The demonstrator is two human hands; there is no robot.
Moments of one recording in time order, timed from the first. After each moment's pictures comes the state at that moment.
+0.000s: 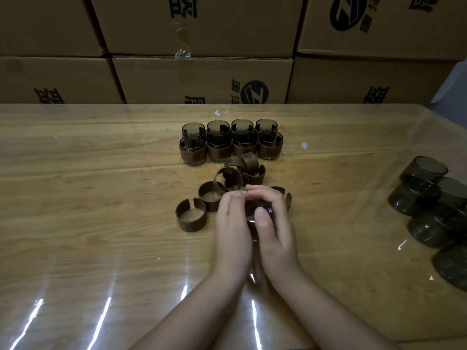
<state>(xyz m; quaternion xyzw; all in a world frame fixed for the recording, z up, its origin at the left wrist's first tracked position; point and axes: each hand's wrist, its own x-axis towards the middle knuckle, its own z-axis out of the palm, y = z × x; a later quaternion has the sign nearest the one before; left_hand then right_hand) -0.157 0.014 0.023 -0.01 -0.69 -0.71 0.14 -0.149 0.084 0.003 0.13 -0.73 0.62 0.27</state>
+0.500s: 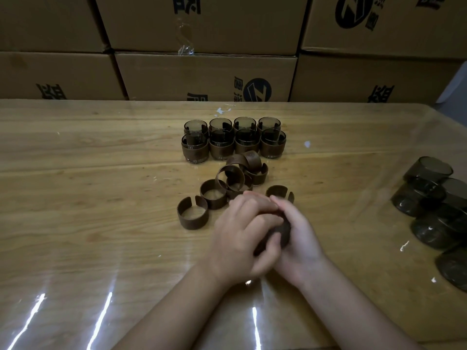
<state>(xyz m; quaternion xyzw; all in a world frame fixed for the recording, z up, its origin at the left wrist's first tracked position) -0.168 -0.010 0.004 -0.42 -0.73 -0.38 0.38 -0.147 0.108 0.023 -0.01 -0.39 0.91 -0.13</state>
